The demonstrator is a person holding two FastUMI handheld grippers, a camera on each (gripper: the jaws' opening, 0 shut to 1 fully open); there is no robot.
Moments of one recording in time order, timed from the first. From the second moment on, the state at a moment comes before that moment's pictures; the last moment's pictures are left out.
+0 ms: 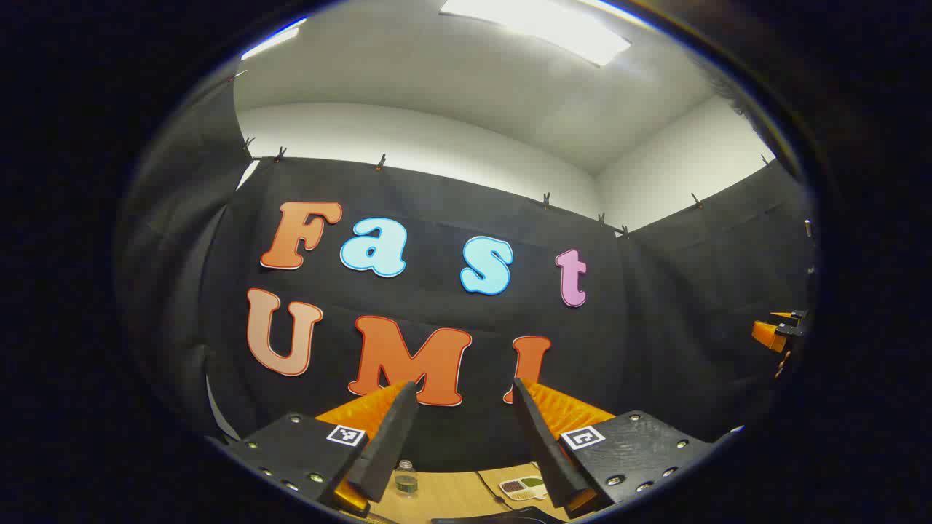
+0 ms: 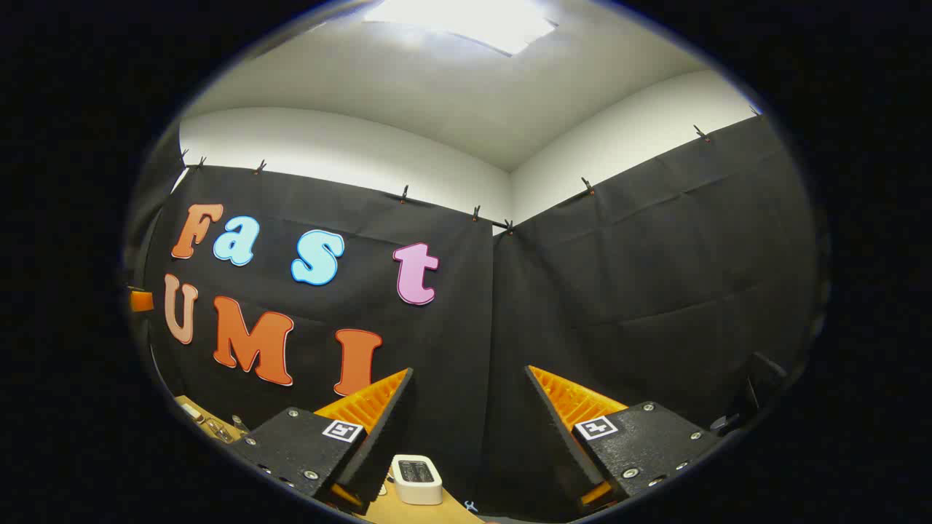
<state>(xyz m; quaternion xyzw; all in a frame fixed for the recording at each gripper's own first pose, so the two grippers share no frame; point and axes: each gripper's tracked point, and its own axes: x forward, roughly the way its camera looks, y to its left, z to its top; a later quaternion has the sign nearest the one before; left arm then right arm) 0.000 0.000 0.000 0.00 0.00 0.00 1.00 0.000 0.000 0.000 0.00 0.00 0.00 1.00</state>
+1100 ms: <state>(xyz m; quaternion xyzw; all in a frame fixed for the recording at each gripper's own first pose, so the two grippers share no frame) 0.025 -0.040 -0.014 0.01 -0.01 -0.04 1.00 -0.024 -0.062 0.020 -0.04 0.02 -0.05 1.00</state>
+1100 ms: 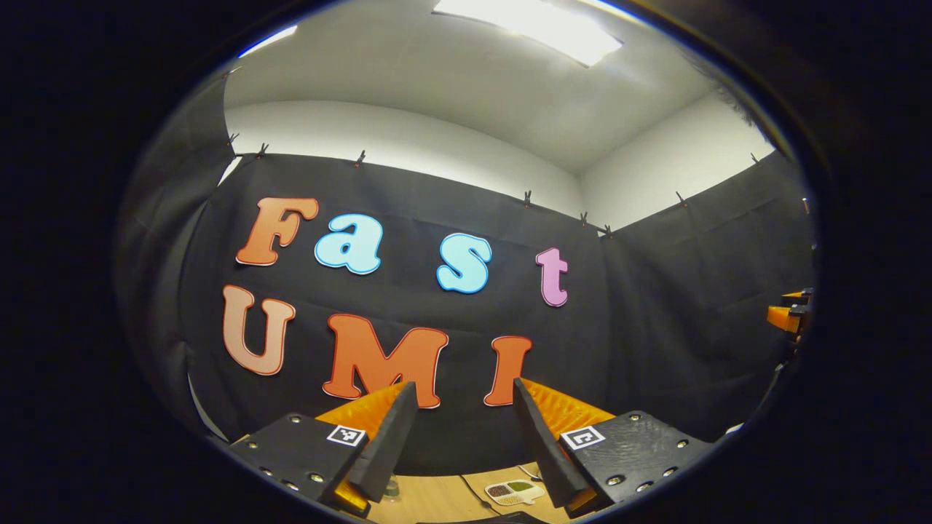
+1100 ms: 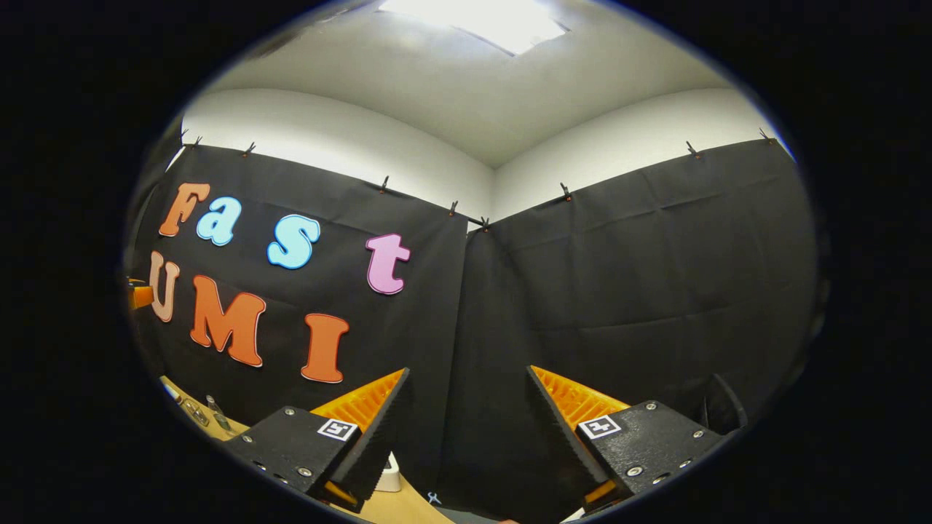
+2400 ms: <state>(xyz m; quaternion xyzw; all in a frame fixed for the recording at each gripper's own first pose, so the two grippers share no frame) -0.015 -0.010 -0.132 0.02 0.19 -0.03 0.98 -0.013 -0.004 -0.035 -0.05 0.05 0.01 1.00</state>
